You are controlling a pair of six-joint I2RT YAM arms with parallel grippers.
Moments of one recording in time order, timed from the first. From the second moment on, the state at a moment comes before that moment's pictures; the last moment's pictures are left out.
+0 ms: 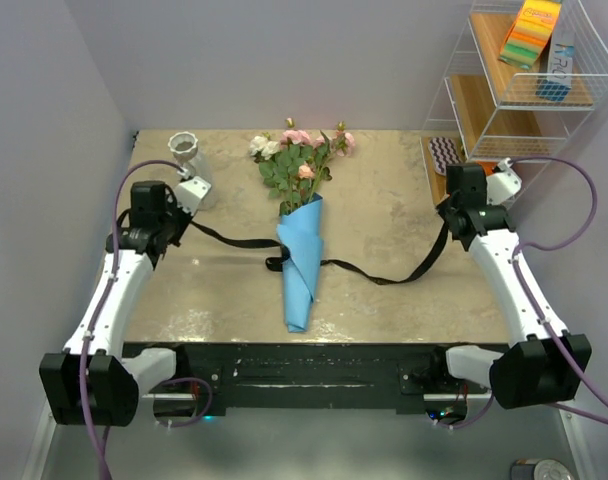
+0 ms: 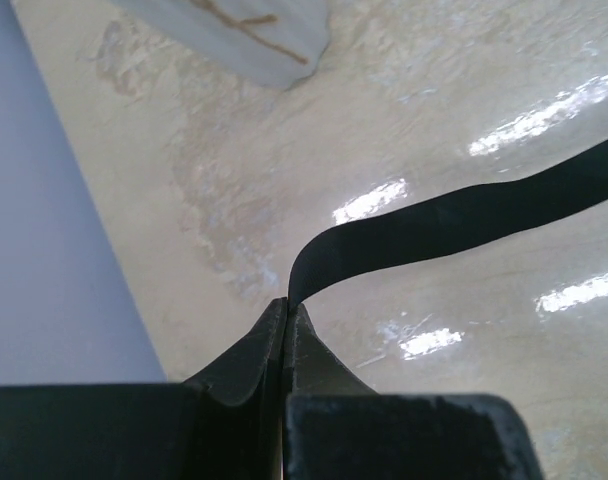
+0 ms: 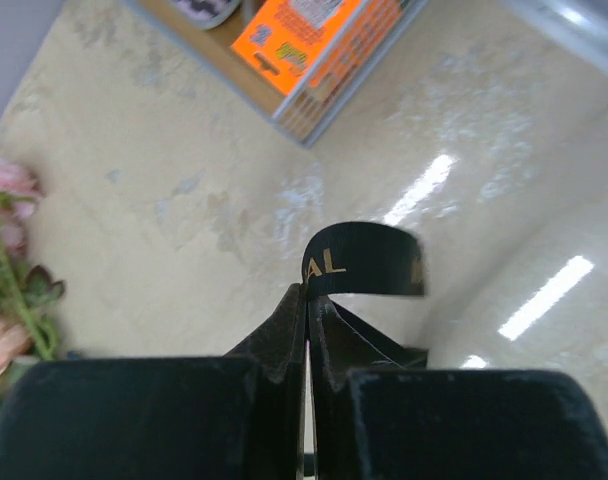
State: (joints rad) left arm -0.04 1.12 0.93 -0.55 0.02 0.56; right arm 0.12 1.21 1.13 -0.68 0.53 0.90
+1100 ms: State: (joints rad) left arm -0.33 1.27 1.27 -0.76 0.52 0.57; right arm 0.17 0.93 1.22 -0.70 0.44 0.57
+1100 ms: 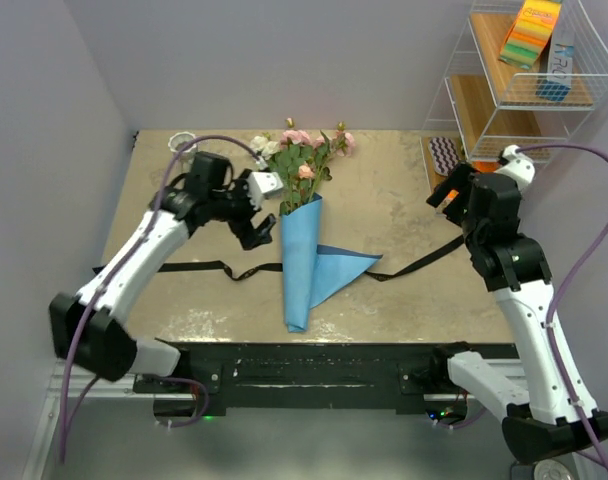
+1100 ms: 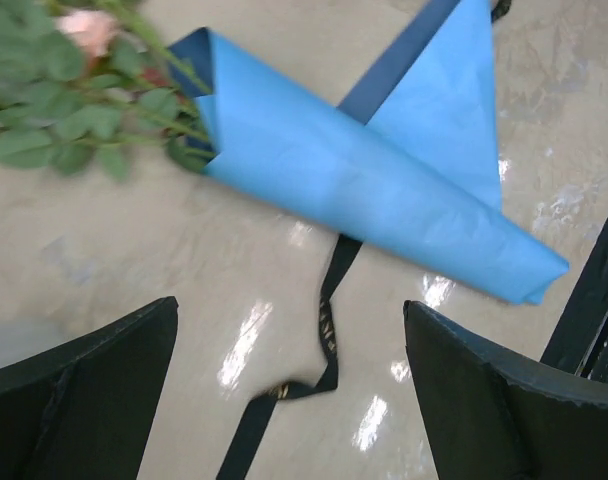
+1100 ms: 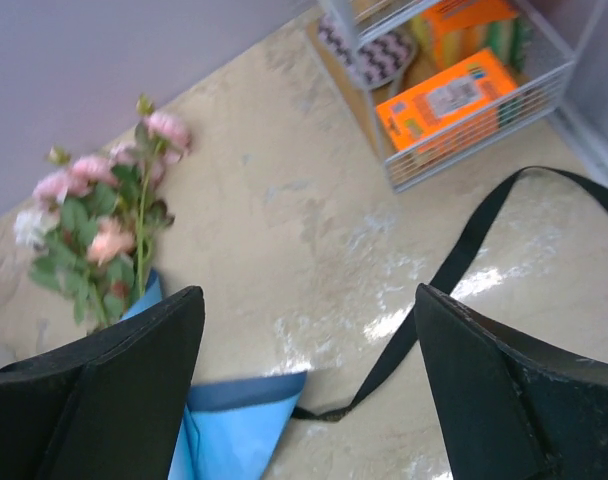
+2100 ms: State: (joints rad) left arm -0.42 2.05 1.68 -0.62 0.60 0.57; right arm 0.32 0.80 1.00 -0.57 0.24 0.47
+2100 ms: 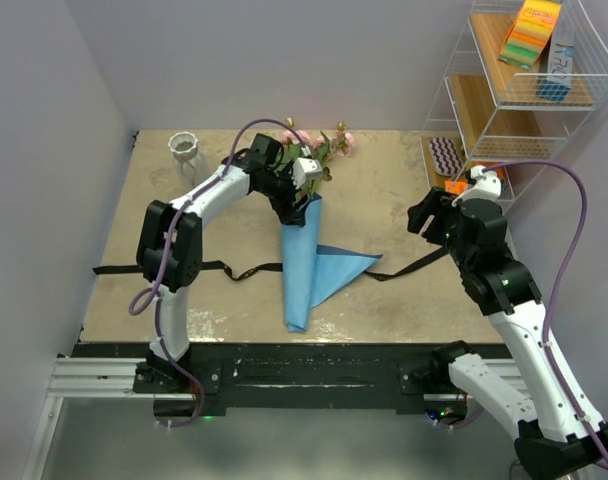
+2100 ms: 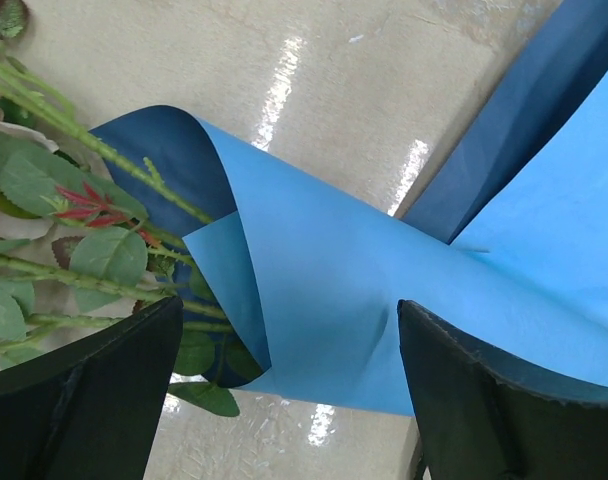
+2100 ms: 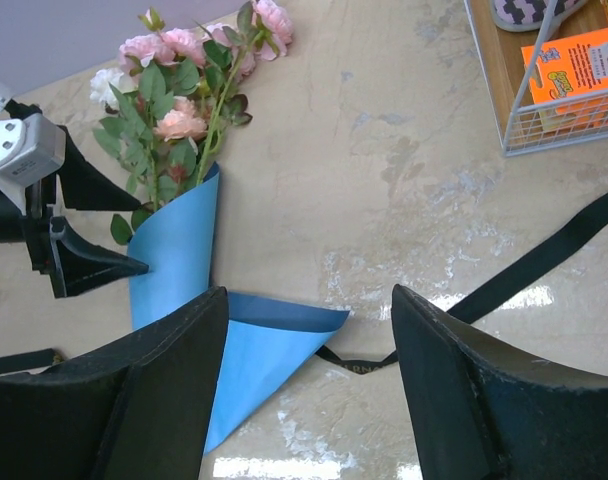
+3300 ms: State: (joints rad) left arm -0.42 2.12 1.82 -0.85 0.64 0.66; right arm 0.32 0.80 1.06 -0.57 0.22 0.49
